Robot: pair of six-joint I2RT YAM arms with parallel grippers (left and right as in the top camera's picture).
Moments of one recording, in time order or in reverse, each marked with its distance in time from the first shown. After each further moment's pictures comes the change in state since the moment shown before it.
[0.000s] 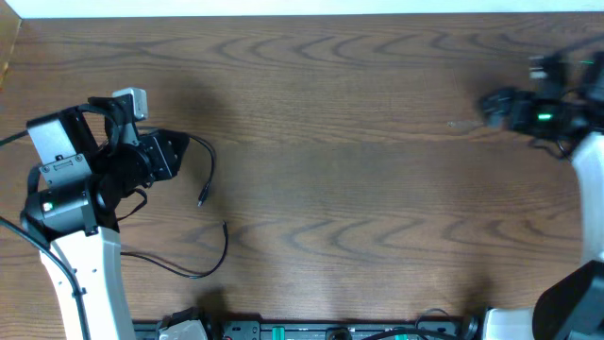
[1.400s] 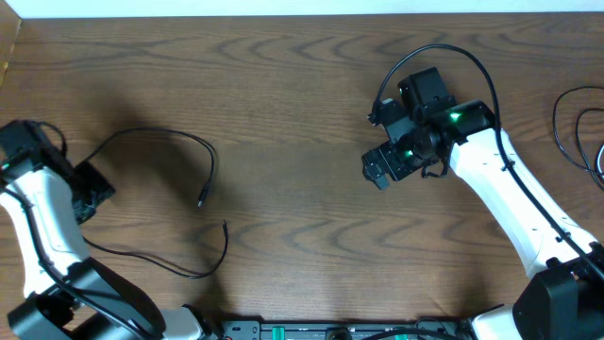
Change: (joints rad) left arm 0.319 0.412 0.000 -0.039 -0.660 -0.138; right arm 0.610 0.056 -0.002 -0.211 0.248 -0.126
